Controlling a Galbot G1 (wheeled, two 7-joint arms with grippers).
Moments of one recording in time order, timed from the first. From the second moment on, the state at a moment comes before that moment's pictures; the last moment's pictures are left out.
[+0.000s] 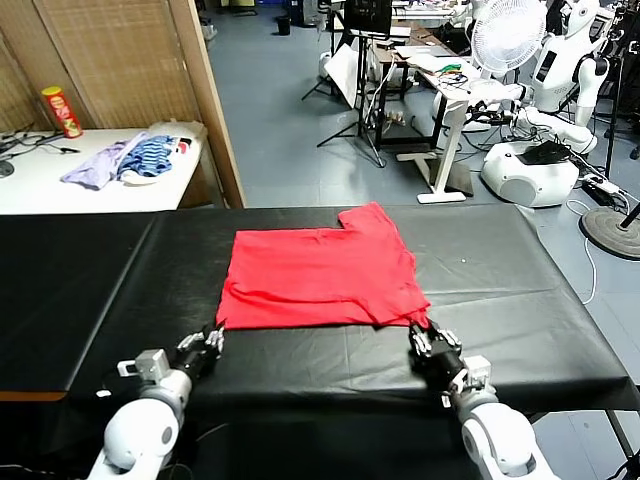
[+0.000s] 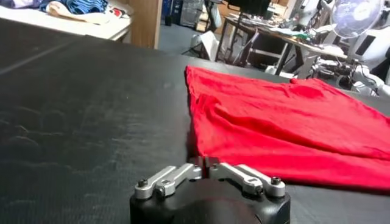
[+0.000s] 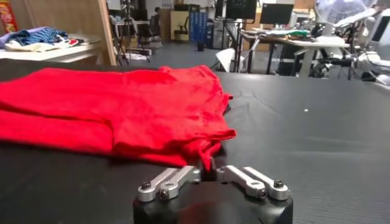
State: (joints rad) left arm 1.39 -1.21 -0.54 -1.94 -0.53 0.44 -0.11; right arm -1.40 1.14 0.47 1.98 0.37 -0.39 0.04
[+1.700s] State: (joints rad) left arm 1.07 -1.02 -0.46 -1.92 -0.81 0.62 -0.28; right arm -0.74 1.12 0.25 1.58 0.51 -0.56 0.12
